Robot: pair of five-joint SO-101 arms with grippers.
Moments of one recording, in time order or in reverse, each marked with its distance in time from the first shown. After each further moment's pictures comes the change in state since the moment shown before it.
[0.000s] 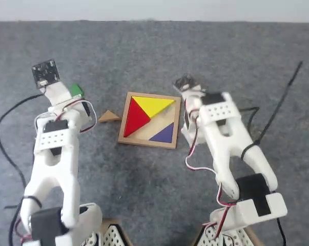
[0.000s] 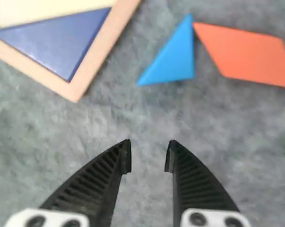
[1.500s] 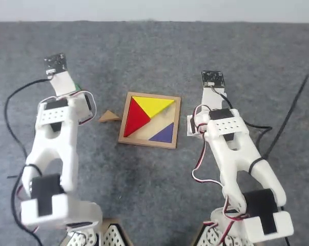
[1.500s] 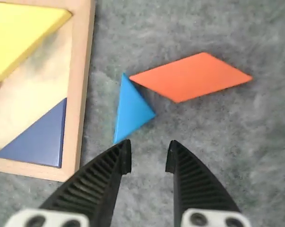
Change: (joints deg) left arm 0.1 18.2 -17.5 12.8 -4.3; right arm 2.7 -8.5 13.5 -21.6 -25.6
